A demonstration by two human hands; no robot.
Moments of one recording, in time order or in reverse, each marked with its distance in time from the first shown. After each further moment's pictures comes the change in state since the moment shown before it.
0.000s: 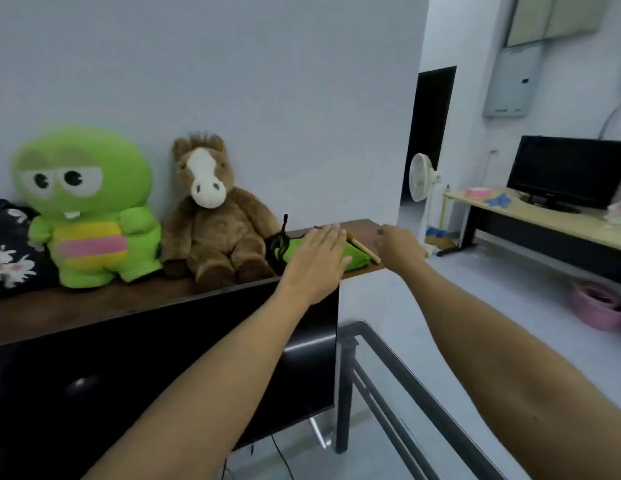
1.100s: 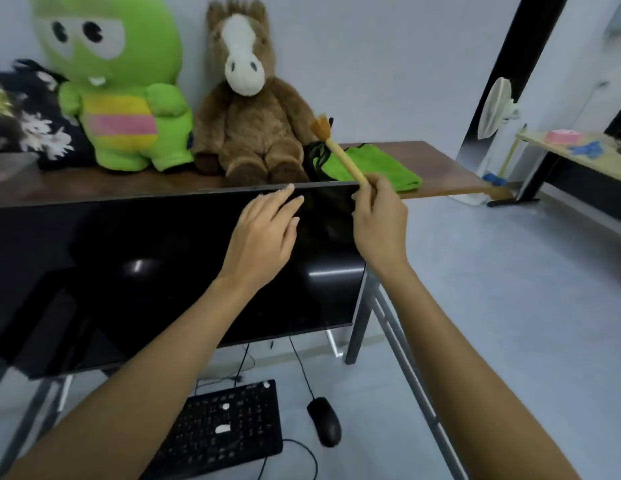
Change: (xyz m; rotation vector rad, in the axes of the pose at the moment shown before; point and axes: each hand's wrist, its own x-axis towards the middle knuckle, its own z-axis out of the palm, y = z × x) left_hand -0.154 -0.037 0.021 -0.273 0.283 -0.279; right_hand -0.145 -0.093 0.034 0.767 0.132 -0.158
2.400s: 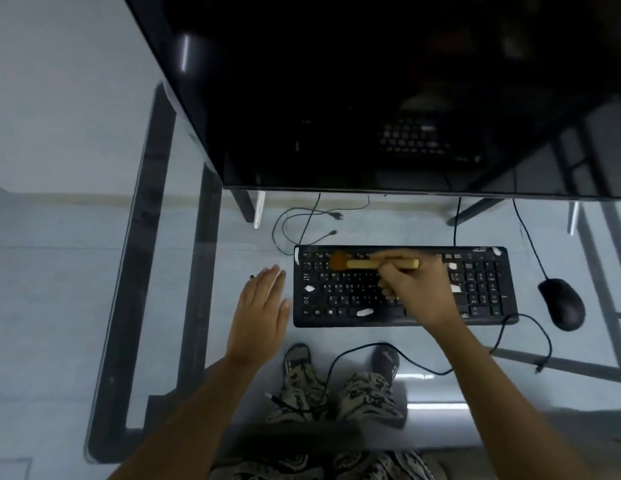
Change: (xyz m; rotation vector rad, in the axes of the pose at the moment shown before) left_hand -0.530 -0.240 -0.072 -0.145 -0.715 -0.687; right_hand -0.363 0.006 0.298 -0.063 -0.730 0.572
